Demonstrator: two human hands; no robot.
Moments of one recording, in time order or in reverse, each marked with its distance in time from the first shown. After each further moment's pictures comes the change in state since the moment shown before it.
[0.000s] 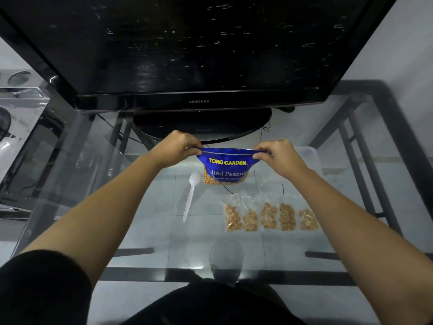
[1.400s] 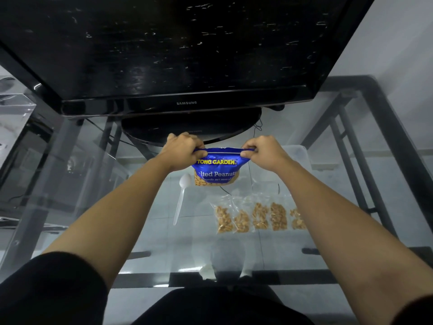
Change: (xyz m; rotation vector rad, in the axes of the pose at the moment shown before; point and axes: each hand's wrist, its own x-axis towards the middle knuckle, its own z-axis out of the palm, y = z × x) left_hand 0.029 0.034 0.019 0.168 -0.066 -0.165; right_hand 0.013 -0.005 -0.003 0.020 -0.059 0.113
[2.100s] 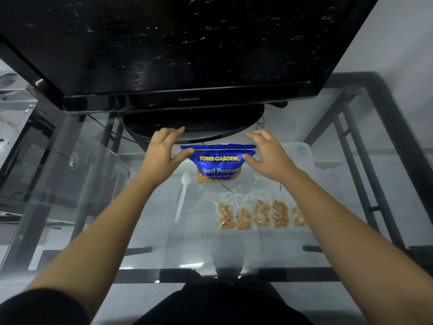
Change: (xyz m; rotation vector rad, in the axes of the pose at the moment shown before) left_hand -0.049 -0.019 0.014 -0.262 0.481 -0.083; right_hand -0.021 0.004 0.008 -0.093 0.134 -0.140
